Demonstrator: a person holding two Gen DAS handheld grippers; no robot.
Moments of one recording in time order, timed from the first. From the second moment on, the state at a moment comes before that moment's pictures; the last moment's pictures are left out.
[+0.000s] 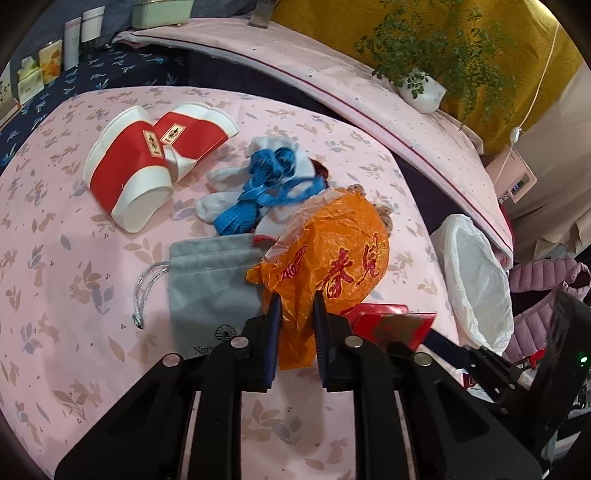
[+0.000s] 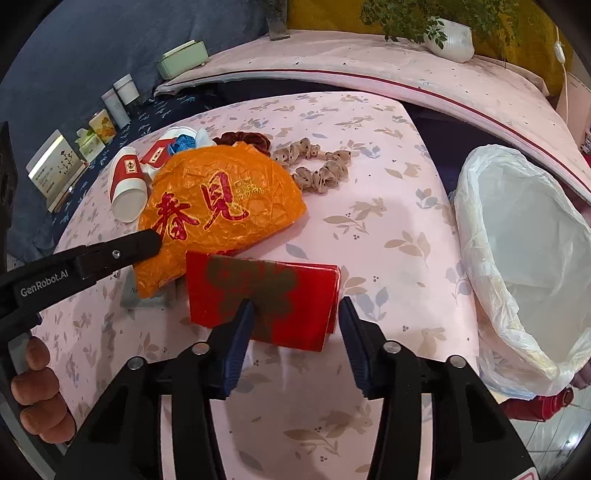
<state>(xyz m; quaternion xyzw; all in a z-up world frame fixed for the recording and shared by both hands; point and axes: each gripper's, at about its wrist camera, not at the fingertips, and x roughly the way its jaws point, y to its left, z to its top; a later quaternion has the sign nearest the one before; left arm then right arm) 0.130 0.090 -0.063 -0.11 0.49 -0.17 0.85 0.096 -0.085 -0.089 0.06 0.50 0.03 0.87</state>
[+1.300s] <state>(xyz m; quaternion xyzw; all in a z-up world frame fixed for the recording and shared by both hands) 0.133 0.074 -0.015 -0.10 0.45 -0.15 0.87 0.081 -0.114 -0.048 0.06 0.45 0.12 0.88</state>
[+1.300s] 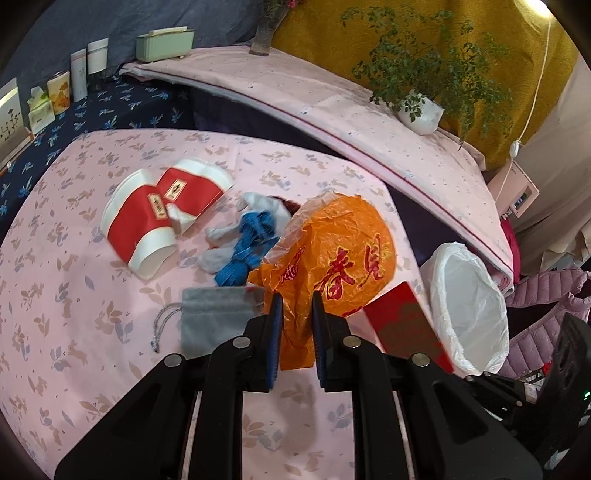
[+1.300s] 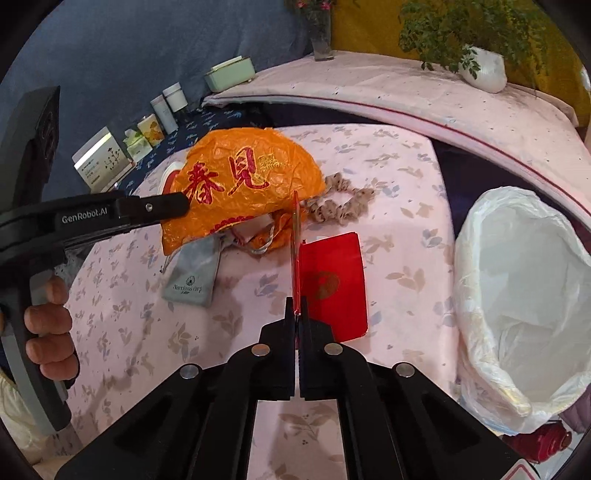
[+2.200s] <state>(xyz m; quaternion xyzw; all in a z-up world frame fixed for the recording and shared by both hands) 0.126 -0.122 0.039 -0.02 0.42 -0.29 0.86 0.046 -0.298 0.025 0.14 0.37 -0.11 0.91</state>
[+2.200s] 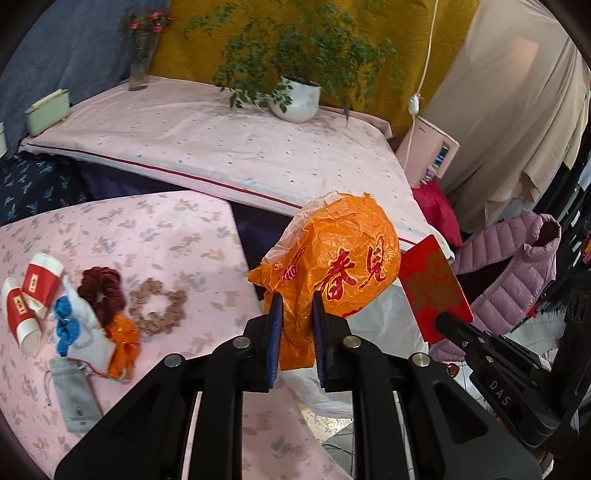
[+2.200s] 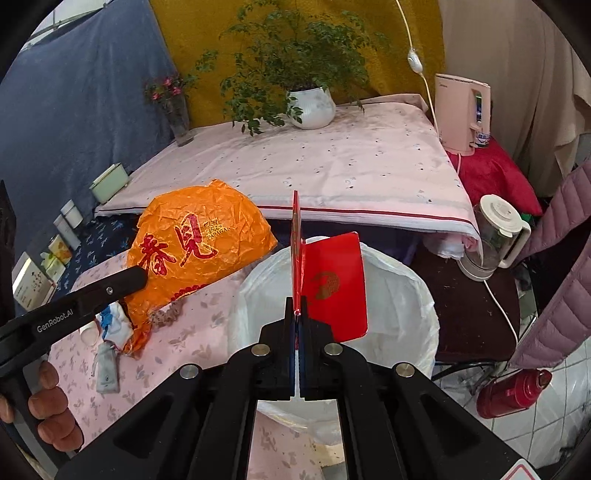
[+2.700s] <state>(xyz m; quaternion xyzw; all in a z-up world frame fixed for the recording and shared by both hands) 0.130 -0.157 0.014 -0.02 0.45 -0.29 0.84 0.045 -0.325 0.008 0.16 0.38 -0.14 0.90</state>
